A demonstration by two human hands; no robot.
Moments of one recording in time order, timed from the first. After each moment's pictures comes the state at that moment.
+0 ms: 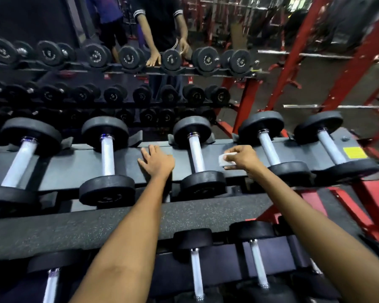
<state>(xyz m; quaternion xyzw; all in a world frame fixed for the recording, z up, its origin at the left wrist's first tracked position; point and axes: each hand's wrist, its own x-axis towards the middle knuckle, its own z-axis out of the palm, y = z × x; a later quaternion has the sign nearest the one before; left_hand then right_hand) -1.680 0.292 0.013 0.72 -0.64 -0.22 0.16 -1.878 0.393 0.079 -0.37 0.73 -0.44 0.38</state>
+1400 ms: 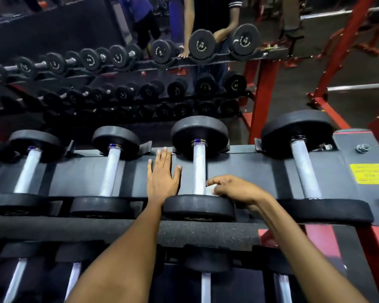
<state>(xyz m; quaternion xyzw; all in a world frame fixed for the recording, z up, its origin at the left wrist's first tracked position) -1.924 0.337 -0.031 0.64 -0.74 -0.04 0.20 -2.126 0.413 0.040 -0.52 0.57 -0.22 0.60</state>
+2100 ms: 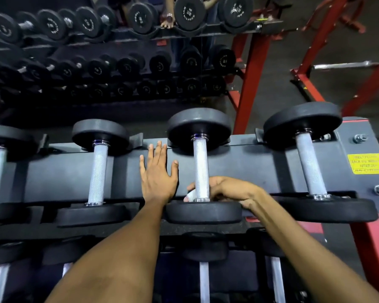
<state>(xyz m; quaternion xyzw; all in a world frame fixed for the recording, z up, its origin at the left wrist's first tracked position) -1.922 0.337 -0.026 0.65 -0.73 -0.07 0.20 -2.114 0.399 0.044 -0.43 0.53 -0.16 0.72</state>
